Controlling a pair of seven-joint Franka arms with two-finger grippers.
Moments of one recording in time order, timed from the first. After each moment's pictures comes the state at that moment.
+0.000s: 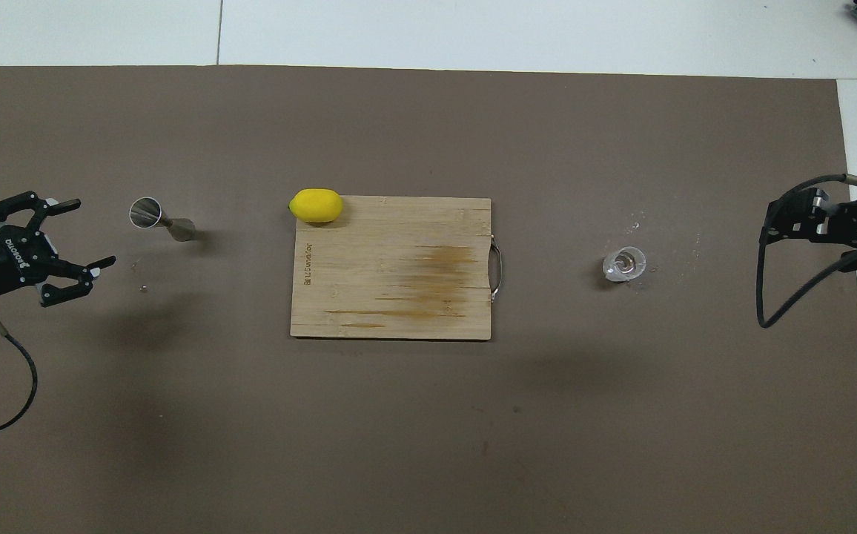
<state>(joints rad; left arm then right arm) 0.33 0.02 -0.08 -2.25 -1.19 2.30 -0.98 -0.01 -0.01 -0.01 -1.63 0.02 1.59 0.41</state>
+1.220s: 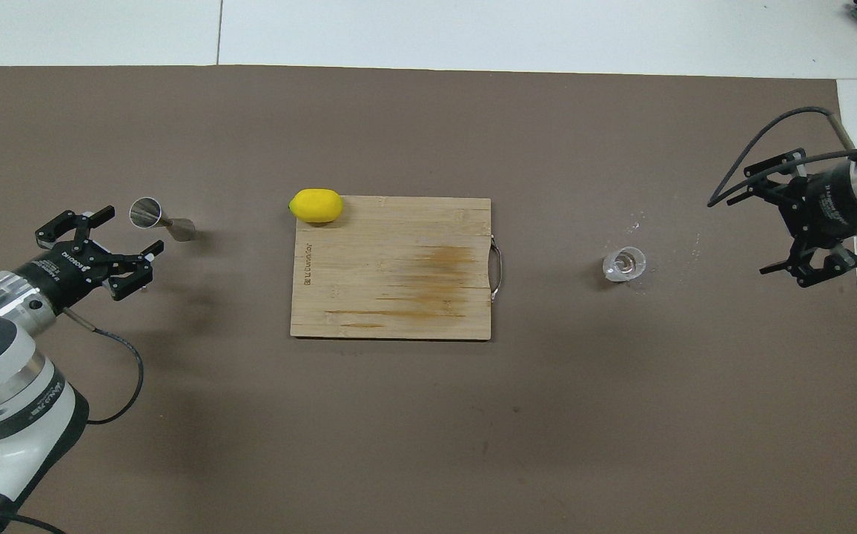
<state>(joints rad) 0.16 0.03 -0.10 -2.32 -1.63 2.61 -1.00 -0.07 0.12 0.00 -1.68 0.18 1.71 1.16</state>
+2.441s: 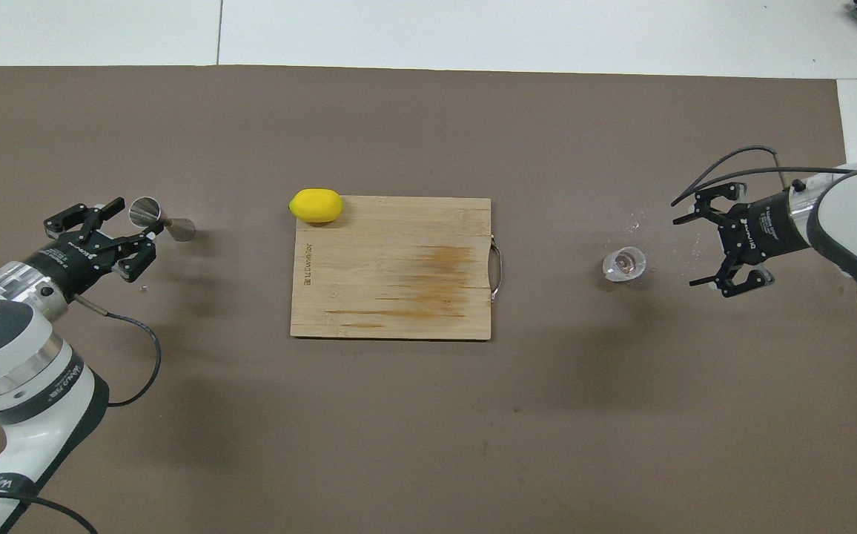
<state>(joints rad) 0.12 0.07 -0.10 -2.28 -1.72 2.70 -1.00 -0.14 0.24 -0.01 -1.84 0.48 1.86 1.08</state>
